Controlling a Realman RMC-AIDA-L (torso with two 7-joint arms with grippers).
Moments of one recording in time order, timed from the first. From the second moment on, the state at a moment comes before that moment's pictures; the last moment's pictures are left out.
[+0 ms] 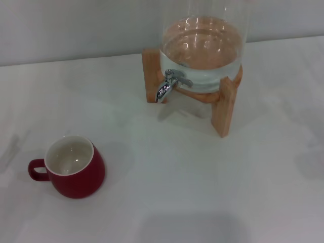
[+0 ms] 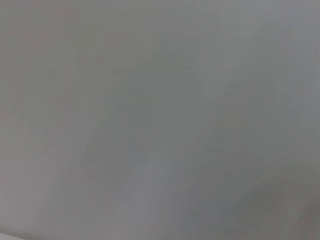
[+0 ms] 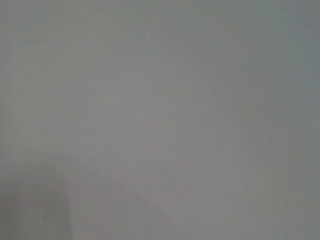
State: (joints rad) left arm -0.28 -2.08 0.57 0.32 -1.86 -1.33 2.09; right arm 0.18 1.82 2.01 0.29 -0.52 1.29 -2.36
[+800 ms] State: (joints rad) left arm -0.28 -2.08 0.57 0.32 -1.86 -1.33 2.09; right arm 0.18 1.82 2.01 0.29 -0.52 1.29 -2.35
